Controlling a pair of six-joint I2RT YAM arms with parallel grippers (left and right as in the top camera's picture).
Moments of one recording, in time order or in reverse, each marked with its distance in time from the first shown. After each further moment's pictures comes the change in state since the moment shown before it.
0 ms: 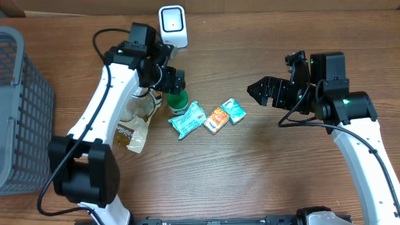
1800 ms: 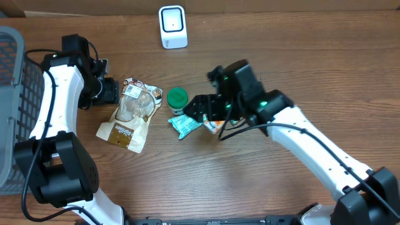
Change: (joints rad) left arm 0.389 0.011 -0.031 -0.192 -0.246 0.054; right arm 0.478 0.241 0.001 0.296 -0.003 0.215
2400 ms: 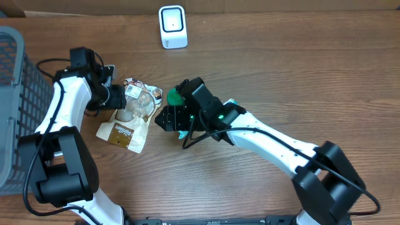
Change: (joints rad) left arm 0.000 0.002 -0.213 0.289 0.056 0.014; right arm 0.201 0.224 0.003 0.282 0.144 0.259
